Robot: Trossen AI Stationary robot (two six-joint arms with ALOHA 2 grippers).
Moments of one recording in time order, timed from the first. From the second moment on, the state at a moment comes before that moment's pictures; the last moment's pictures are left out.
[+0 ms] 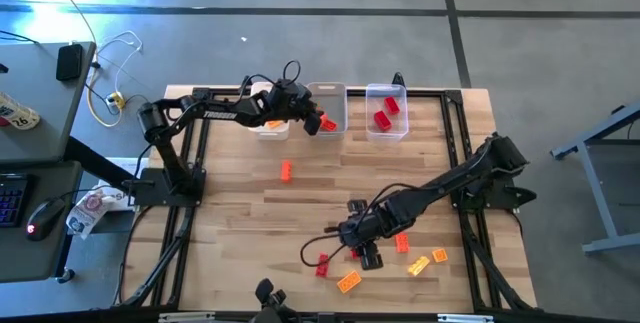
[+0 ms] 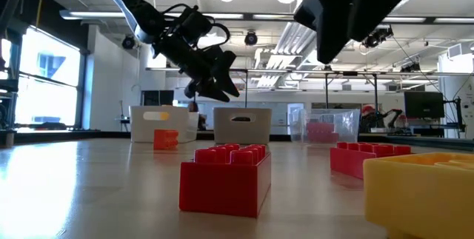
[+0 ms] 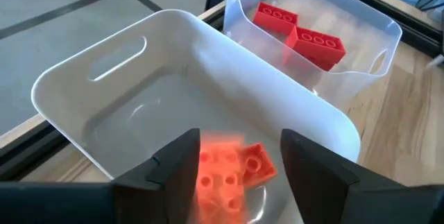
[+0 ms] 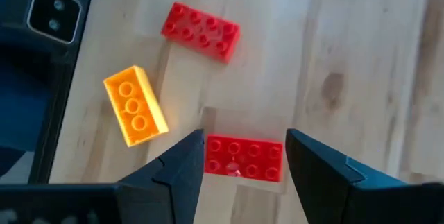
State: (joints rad) left arm 0.64 1.76 0.98 0.21 0.03 -0.21; right arm 0.44 1.78 1.34 -0.66 -0.01 0.25
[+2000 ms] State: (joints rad) left arm 0.19 1.42 0.98 -0.55 -0.22 -0.42; right arm 0.64 2.04 1.34 -0.40 0.02 0.25
